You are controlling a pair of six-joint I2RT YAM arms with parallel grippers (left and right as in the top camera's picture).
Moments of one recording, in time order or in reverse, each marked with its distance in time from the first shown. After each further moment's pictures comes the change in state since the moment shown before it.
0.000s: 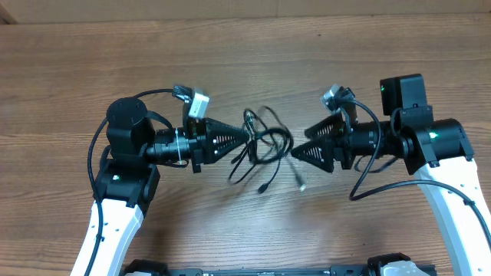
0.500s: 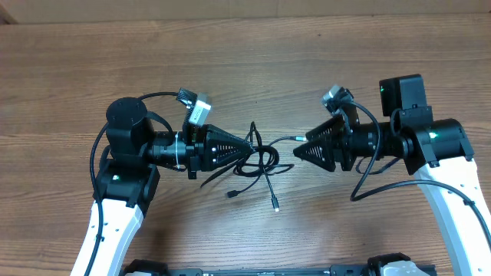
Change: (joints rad) left arm 0.000 0.000 0.000 0.001 0.098 0.003; right arm 0.001 0.000 0.000 -0.095 0.042 -0.007
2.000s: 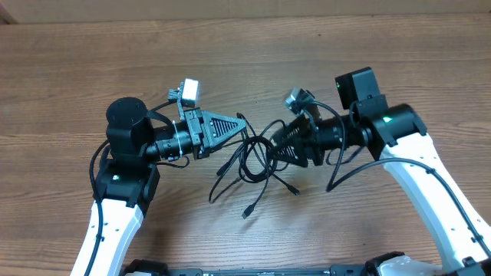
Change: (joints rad) left arm 0.000 0.000 0.000 -0.003 -0.285 -0.773; right arm 0.158 0.158 0.000 0.206 -0.072 -0.022
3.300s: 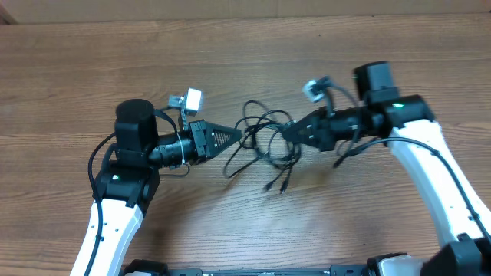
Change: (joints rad) left arm 0.000 0.000 0.005 -0.336 -0.136 0.380; right arm -0.164 0.056 -0.001 -0.031 -0.128 0.113
